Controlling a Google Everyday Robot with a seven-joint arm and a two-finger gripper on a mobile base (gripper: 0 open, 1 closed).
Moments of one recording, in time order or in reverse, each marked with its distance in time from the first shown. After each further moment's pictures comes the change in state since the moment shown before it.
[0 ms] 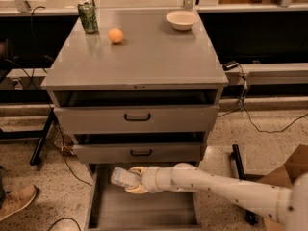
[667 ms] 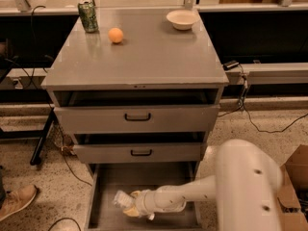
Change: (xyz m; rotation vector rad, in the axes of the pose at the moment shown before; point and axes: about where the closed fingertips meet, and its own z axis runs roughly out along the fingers) arm 0.131 0.068 0.095 -0.006 0.243 0.290
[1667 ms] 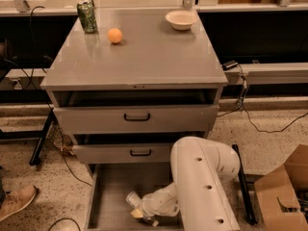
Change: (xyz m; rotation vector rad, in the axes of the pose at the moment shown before) arm 0.094 -0.047 0.054 0.180 0.197 0.251
